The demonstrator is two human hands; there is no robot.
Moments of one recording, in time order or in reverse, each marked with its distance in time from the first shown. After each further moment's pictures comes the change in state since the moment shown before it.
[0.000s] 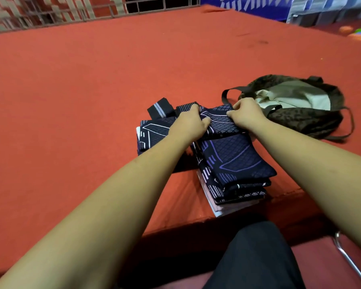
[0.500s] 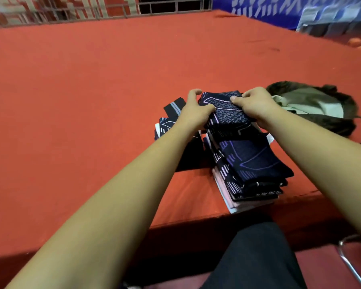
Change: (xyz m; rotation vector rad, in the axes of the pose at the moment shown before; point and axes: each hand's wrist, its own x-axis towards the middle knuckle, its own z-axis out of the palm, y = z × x) left_hand -0.017 -0.014 -0.044 -0.800 0.020 -0.139; right_hand -0.023 -0.057 -0.010 0.350 -0.080 0.012
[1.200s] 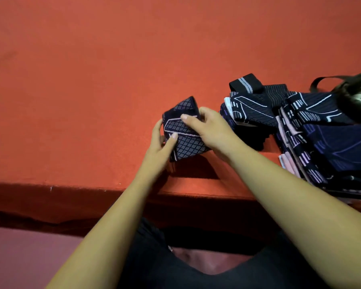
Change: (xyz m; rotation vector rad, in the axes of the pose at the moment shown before) left_hand -0.156 -0.164 -0.192 -0.143 0.300 0.080; right_hand -0.157 -0.057 0.227 0.245 -0.533 -0.256
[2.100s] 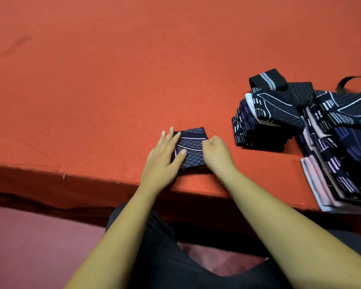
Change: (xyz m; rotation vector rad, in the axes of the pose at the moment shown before) left_hand -0.018 -0.042 -0.036 0.789 -0.022 0.131; right_hand -0.009 0.059 0.051 -0.240 0.157 0.292
